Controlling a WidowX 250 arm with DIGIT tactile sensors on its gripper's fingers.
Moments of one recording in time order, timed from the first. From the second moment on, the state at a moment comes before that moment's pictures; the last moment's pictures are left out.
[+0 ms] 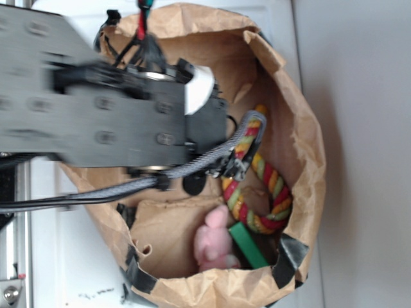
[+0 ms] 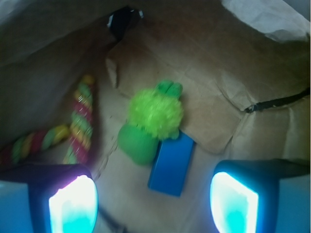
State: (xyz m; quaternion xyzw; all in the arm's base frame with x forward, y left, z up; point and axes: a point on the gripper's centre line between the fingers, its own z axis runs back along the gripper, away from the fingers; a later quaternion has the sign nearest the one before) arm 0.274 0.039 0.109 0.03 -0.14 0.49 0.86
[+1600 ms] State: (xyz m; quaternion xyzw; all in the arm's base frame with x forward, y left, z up) arm 0.284 0.071 0.074 0.03 -0.15 0.56 0.82
